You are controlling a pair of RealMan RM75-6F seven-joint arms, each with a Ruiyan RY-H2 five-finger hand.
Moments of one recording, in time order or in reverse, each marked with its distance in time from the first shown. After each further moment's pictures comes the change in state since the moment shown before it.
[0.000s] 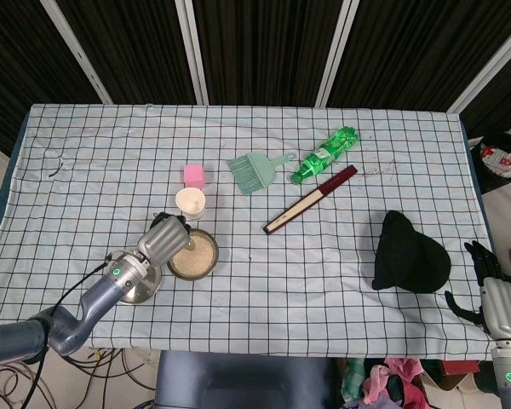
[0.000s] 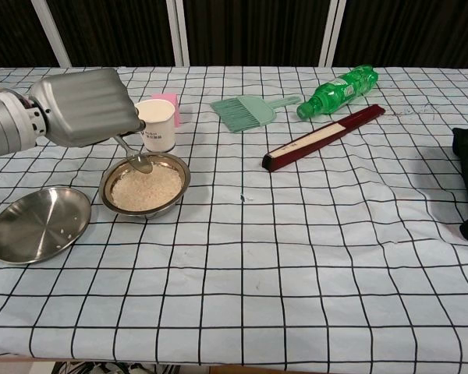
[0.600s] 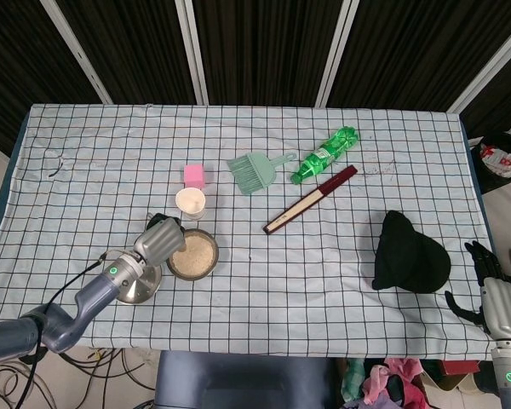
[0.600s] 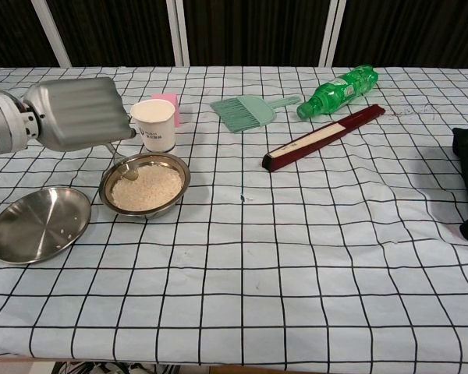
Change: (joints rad) left arm -0.008 0.038 0.008 -0.012 -0.007 -0.067 0.067; right arm -0.001 0.000 0.001 -0.003 0.002 0.000 0.003
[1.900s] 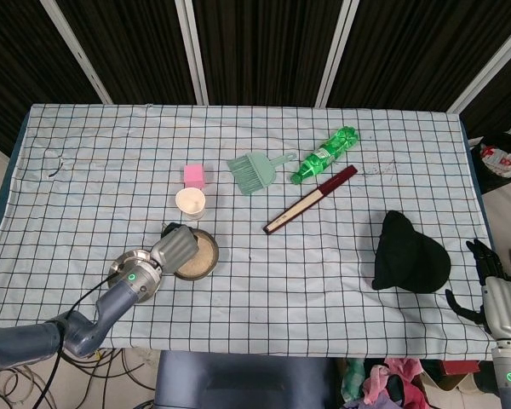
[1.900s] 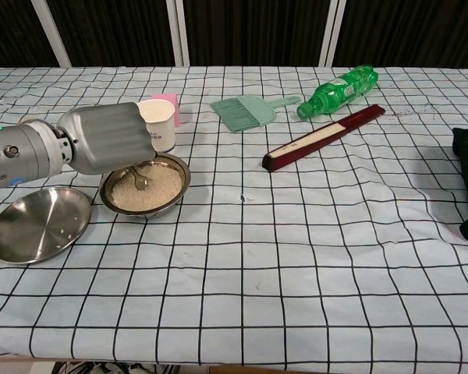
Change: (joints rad) left arm 0.005 -0.115 -0.042 0.017 -0.092 -0.033 0.051; right arm -0.004 -0.007 0.005 0.007 -0.010 0.016 0.019
